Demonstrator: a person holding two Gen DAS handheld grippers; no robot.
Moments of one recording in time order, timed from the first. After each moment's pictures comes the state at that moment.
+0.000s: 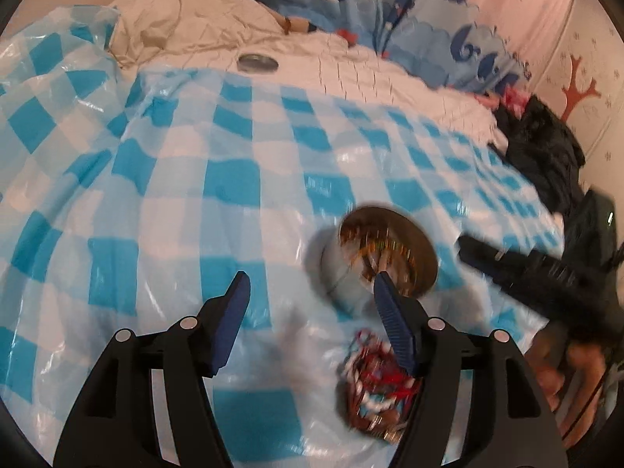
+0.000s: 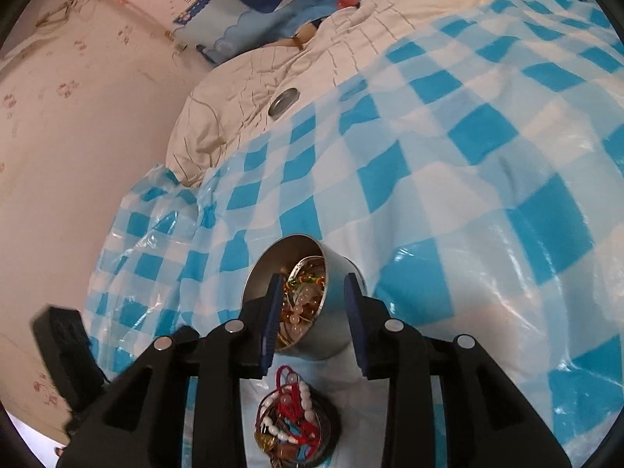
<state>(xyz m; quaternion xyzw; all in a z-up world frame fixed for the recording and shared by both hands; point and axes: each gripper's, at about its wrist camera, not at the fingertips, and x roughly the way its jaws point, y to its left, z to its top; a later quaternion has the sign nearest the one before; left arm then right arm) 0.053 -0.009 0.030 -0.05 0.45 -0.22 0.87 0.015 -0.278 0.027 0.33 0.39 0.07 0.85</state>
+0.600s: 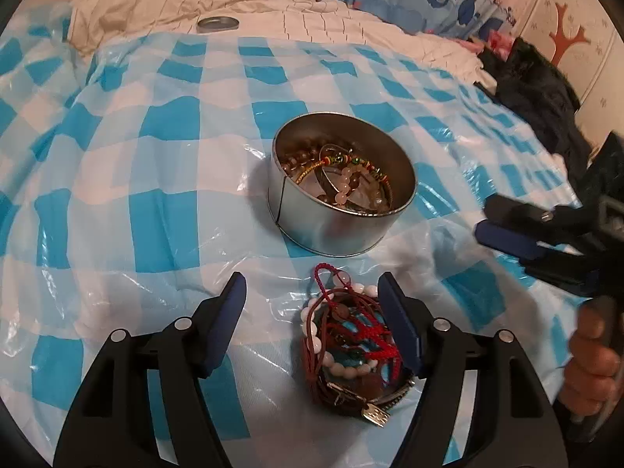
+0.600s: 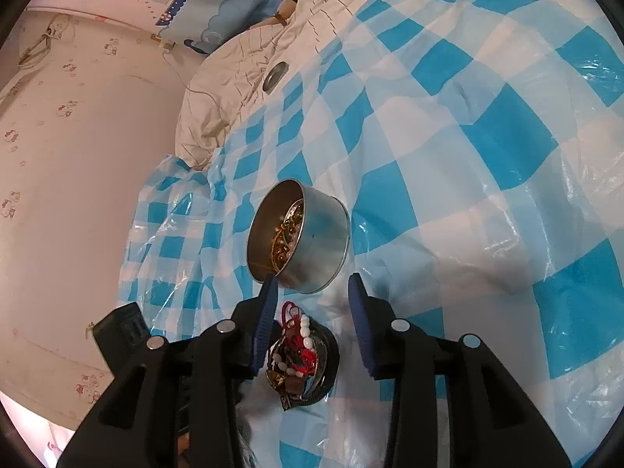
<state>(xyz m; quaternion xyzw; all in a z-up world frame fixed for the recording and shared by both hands) 0.024 -0.059 -0.009 0.02 0.48 -0.25 0.84 -0.021 -0.294 0.013 0.40 0.43 0.10 0.80</state>
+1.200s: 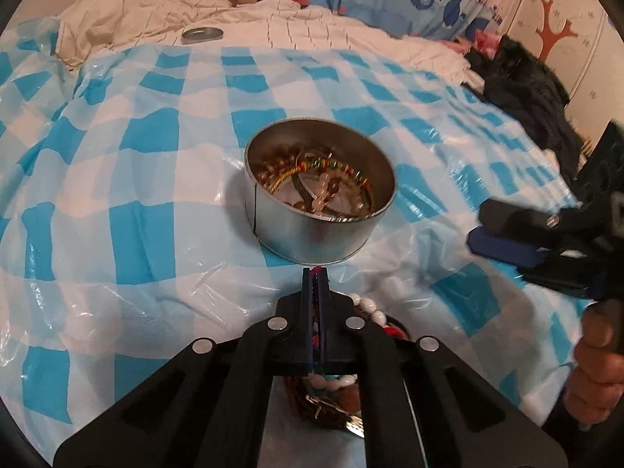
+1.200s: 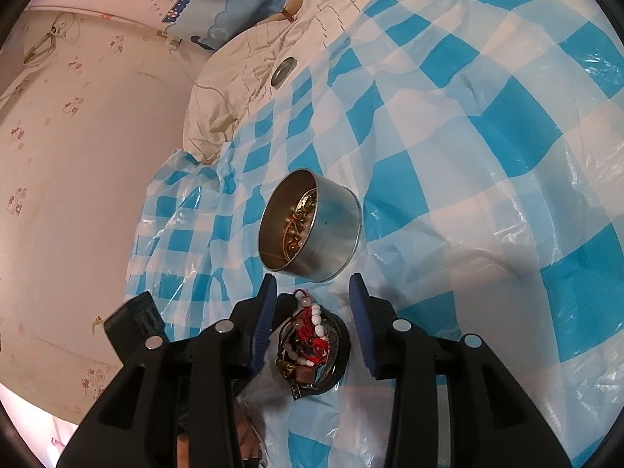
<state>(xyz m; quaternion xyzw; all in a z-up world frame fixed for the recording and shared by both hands) 0.020 -0.063 -0.004 0.00 0.46 -0.27 0.84 -0.025 -0.290 0.016 0.40 0.43 0.12 0.80</state>
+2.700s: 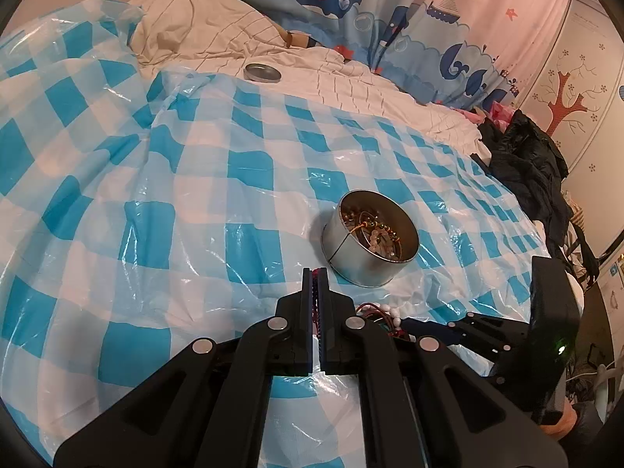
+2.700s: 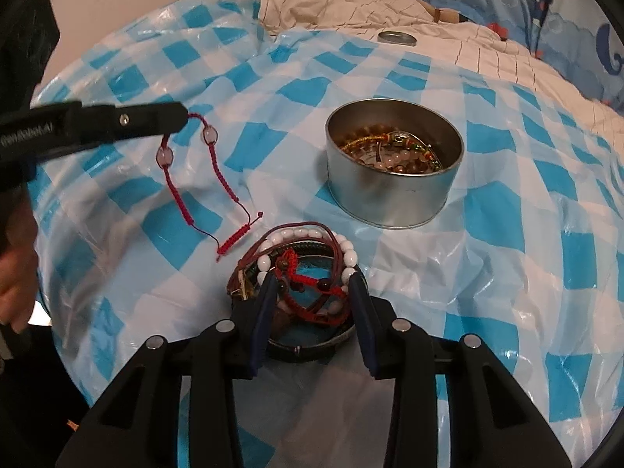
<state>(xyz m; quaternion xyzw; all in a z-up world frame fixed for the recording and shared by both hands) 0.011 0.035 0.041 -0.09 0.42 -0.24 0.87 -0.036 -0.153 -0.005 -0.04 0.47 0.15 0.87</state>
